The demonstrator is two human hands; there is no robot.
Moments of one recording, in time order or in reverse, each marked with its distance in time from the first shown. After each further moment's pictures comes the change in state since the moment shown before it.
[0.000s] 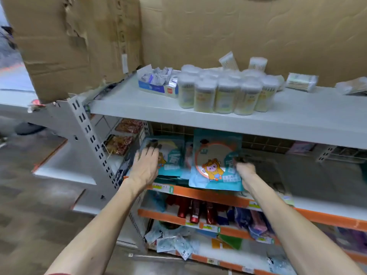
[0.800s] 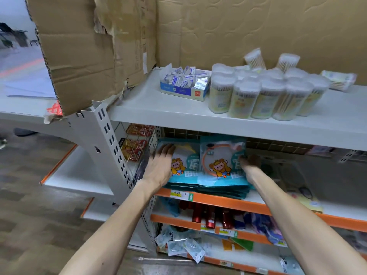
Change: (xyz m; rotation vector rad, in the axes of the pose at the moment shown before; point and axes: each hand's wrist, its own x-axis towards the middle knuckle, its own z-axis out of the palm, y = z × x) left_hand 0.032 -0.049 0.011 -0.182 0.000 0.103; right_hand 0.024 -0.016 0.080 -0.318 0.146 -0.119
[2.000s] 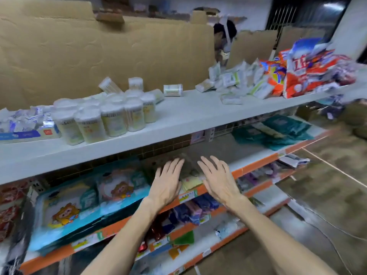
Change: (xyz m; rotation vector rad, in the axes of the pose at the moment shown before) left_hand 0.015 0.302 0.043 -0.054 -0.015 0.714; right_hand -0.107 0.123 -0.244 -1.190 0.468 -0.722
